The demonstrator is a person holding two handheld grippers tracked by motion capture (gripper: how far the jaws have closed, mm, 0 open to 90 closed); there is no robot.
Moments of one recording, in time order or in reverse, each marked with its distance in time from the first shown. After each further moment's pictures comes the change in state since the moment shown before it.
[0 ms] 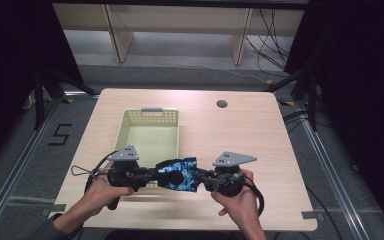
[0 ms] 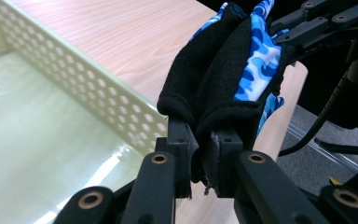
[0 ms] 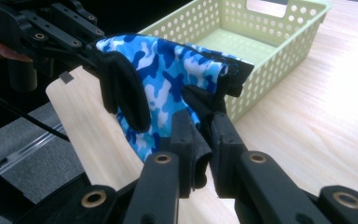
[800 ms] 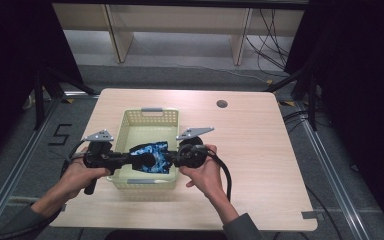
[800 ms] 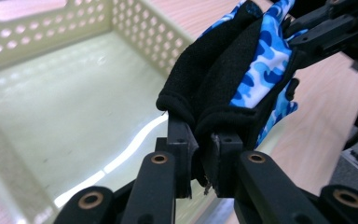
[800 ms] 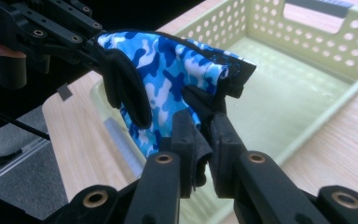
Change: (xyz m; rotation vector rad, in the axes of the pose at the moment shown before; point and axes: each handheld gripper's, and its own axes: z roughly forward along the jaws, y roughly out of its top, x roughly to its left) left arm 0.066 -0.005 -0.036 0.047 0.146 -0.094; right arm -0.002 0.056 0.084 0.099 0.072 0.004
